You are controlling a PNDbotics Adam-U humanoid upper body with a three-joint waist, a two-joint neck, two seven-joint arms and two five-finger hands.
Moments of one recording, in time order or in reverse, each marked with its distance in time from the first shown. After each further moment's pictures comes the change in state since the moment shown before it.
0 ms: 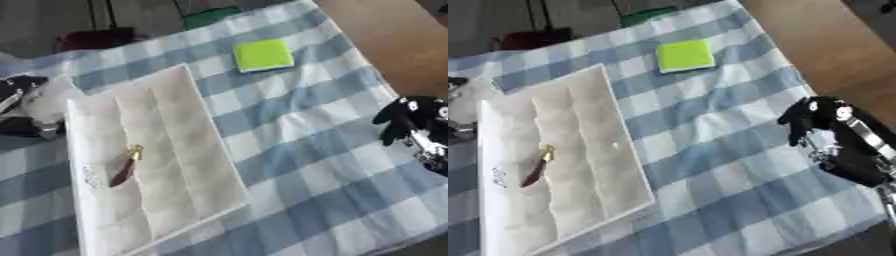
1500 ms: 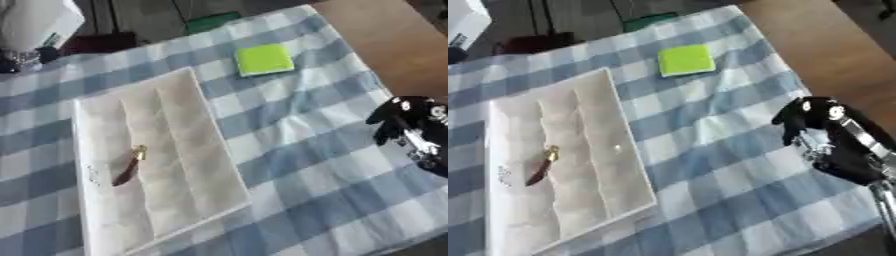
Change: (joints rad) left arm 0.006 0.047 0.015 -0.553 0.438 0.090 0.020; right arm 0.005 0.001 0.000 0.000 -0.005 0.001 0.005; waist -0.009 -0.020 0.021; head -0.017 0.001
